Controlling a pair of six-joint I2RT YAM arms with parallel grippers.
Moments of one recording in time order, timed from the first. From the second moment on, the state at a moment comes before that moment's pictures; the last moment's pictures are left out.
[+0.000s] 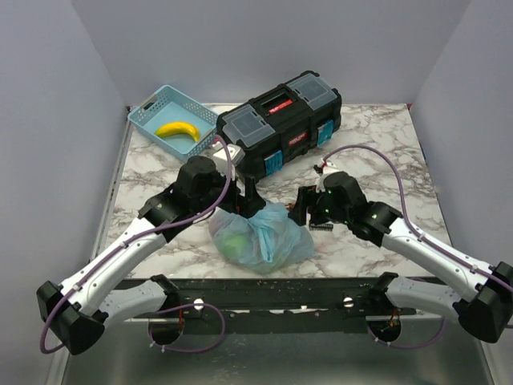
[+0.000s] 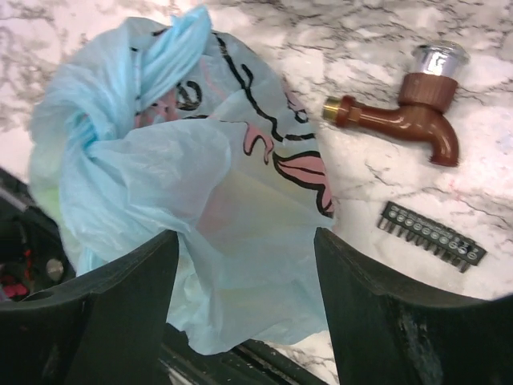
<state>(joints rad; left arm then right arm) -0.69 0.98 0.95 -0.41 0.22 -0.38 0.75 1.06 0.81 -0.40 0.04 0.50</state>
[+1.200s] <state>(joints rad) -0.68 1.26 1.01 -0.58 0.15 -0.09 0.98 1.23 1.04 -0.43 -0.04 0.24</state>
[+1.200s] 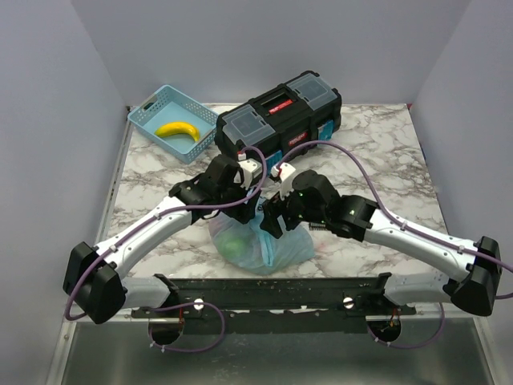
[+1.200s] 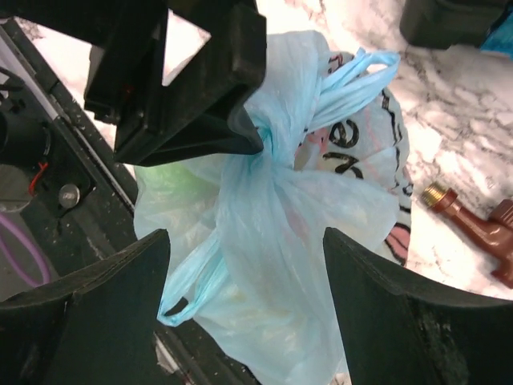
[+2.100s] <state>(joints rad) -0.68 1.23 1.01 -0.58 0.21 -0.09 1.04 1.34 0.95 -0.24 0.15 0.22</state>
